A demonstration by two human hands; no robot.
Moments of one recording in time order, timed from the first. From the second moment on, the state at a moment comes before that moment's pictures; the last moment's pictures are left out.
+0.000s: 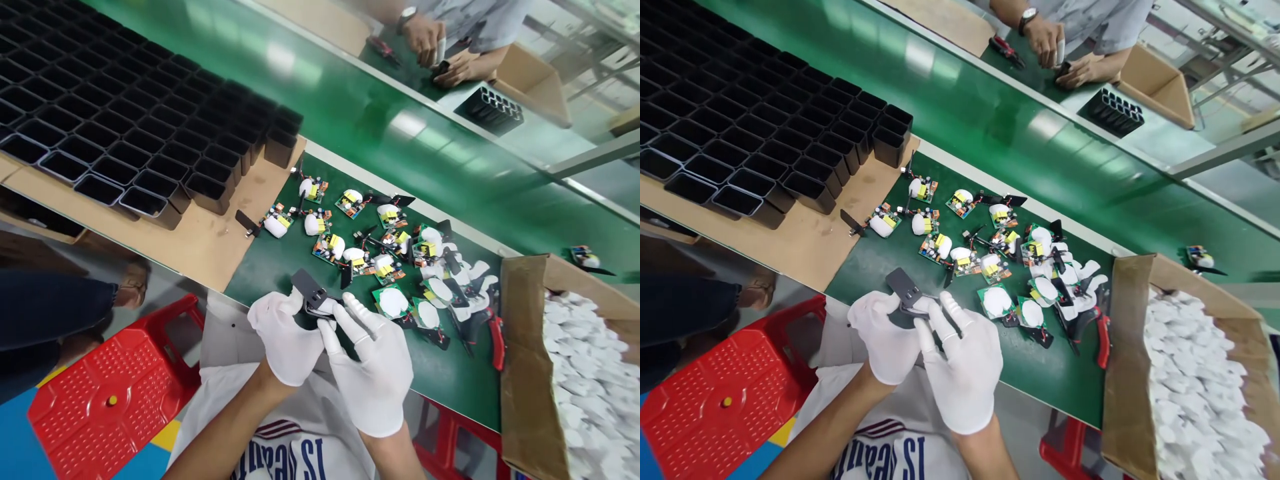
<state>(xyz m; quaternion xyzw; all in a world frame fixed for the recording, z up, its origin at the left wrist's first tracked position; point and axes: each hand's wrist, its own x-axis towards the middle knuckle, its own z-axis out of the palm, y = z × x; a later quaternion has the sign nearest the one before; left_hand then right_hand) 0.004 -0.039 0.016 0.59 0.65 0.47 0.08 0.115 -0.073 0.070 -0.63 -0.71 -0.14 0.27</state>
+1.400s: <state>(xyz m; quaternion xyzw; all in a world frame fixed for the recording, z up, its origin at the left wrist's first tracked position) -0.026 -0.027 0.020 0.70 0.57 0.42 0.06 0.135 -0.037 0.055 -0.51 -0.82 -0.05 0.26</state>
